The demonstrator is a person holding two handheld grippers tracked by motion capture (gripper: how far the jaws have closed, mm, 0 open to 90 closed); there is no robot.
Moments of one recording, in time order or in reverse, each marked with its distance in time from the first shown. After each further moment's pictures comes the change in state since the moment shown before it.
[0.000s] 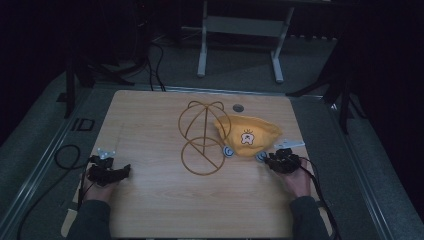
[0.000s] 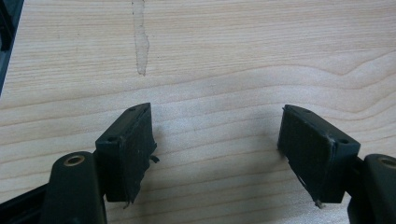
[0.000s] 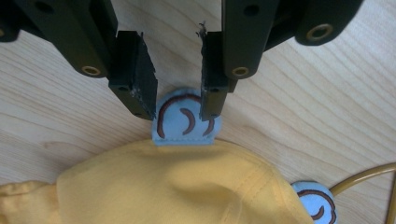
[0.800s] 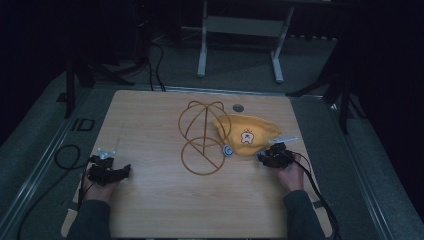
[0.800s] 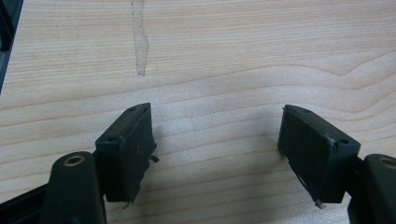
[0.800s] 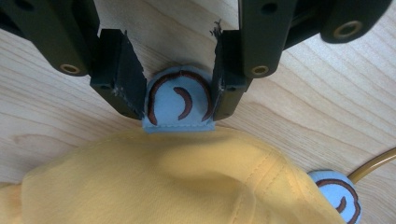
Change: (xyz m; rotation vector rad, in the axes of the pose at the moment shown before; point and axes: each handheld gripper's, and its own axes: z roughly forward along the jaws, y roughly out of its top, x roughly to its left) left arm 0.000 0.000 0.000 -0.001 0.000 0.000; right arm -0.002 0.011 0.025 0.044 0.012 0.056
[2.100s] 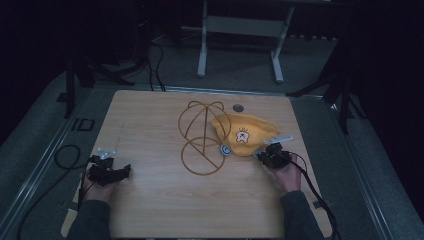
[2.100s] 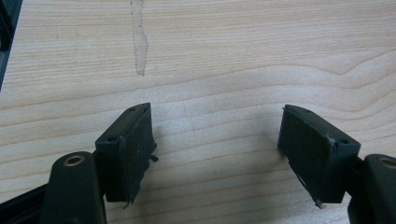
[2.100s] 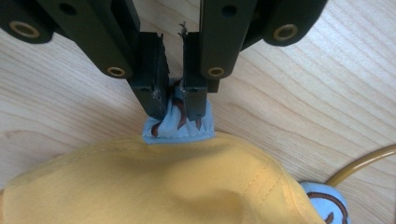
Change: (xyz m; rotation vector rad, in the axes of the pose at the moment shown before) left arm 0.000 0.000 0.000 0.001 -0.001 0.001; right arm 0.017 0.007 -0.007 0.027 -0.024 -0.028
